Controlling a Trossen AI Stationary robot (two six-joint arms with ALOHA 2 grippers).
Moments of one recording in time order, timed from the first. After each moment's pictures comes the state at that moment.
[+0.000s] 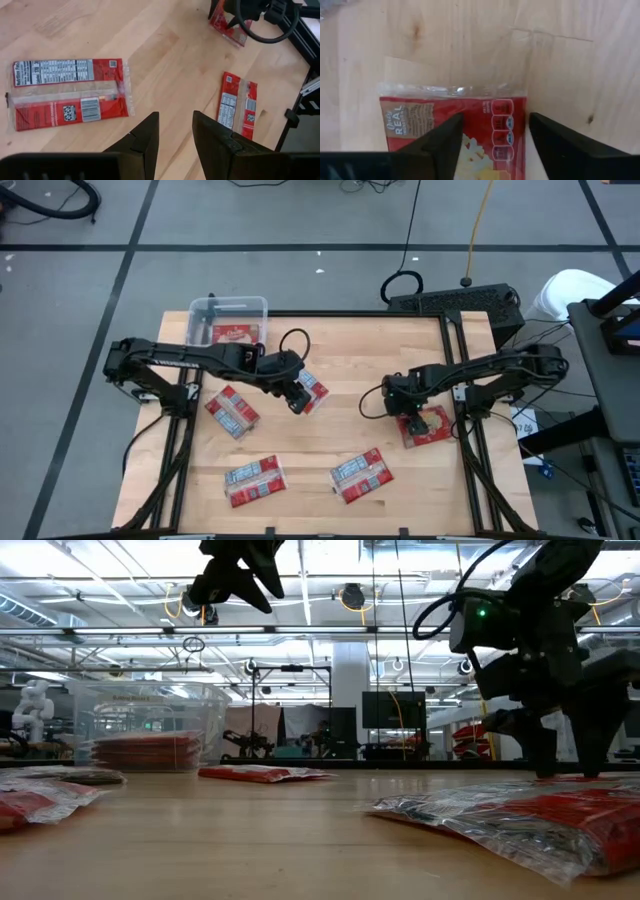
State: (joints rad) left arm -0.03 1.51 1.38 -0.80 -0.04 -0.79; right arm -0.06 1.40 0.59 -0.65 -0.29 -0.21
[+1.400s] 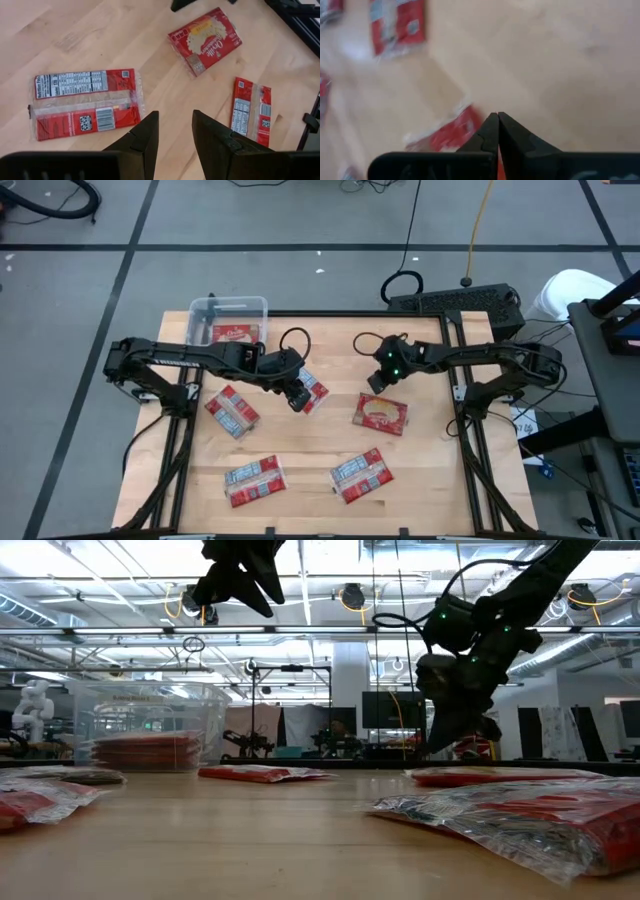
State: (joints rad) left arm -0.02 1.51 1.38 -0.81 -0.10 -0.73; right arm -0.40 1.40 0.59 -0.17 -0.29 0.58
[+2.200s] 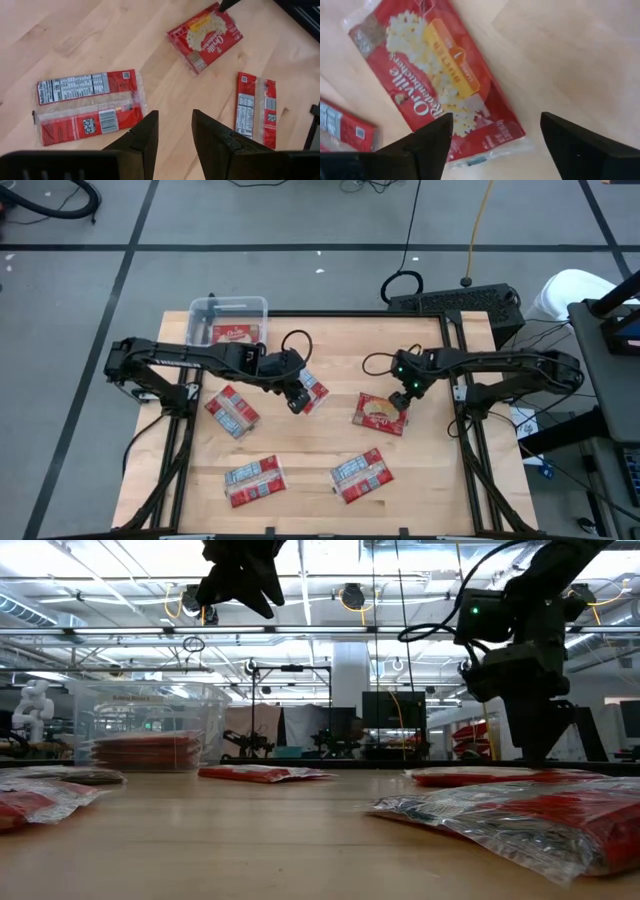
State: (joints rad) left arm -0.03 1.51 1.38 -0.81 -0.10 -0.67; right arm -0.31 1.22 0.58 -0.70 -0.28 0.59
